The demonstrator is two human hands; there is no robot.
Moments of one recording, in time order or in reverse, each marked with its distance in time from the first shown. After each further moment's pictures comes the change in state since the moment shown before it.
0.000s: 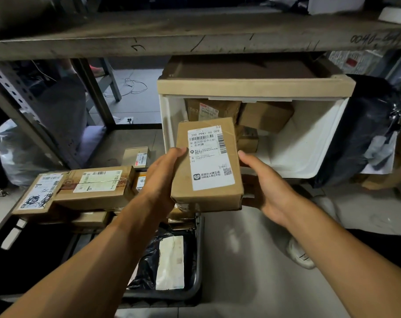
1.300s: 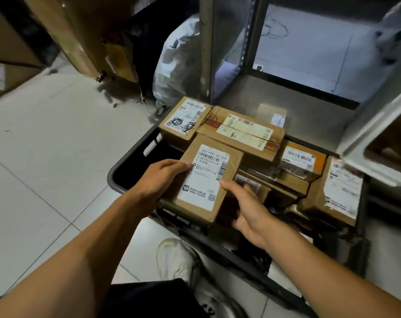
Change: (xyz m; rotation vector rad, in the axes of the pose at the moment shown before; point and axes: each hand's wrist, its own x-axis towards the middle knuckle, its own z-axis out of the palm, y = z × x) left_hand -0.072 -0.022 -0.342 0.245 0.490 -0.148; right_hand 0.071 0.204 0.305 -0.177 -0.343 0.455
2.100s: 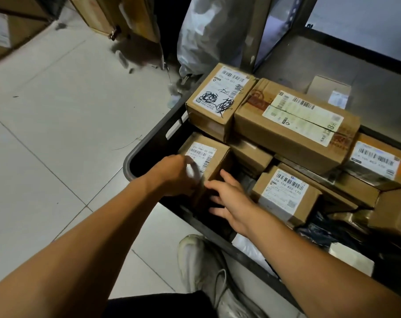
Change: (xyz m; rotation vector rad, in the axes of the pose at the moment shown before) left_hand 0.082 -0.032 -0.050 0.980 -0.103 0.042; right_hand 0.085 0.027 0.082 -0.146 -0.070 0.169
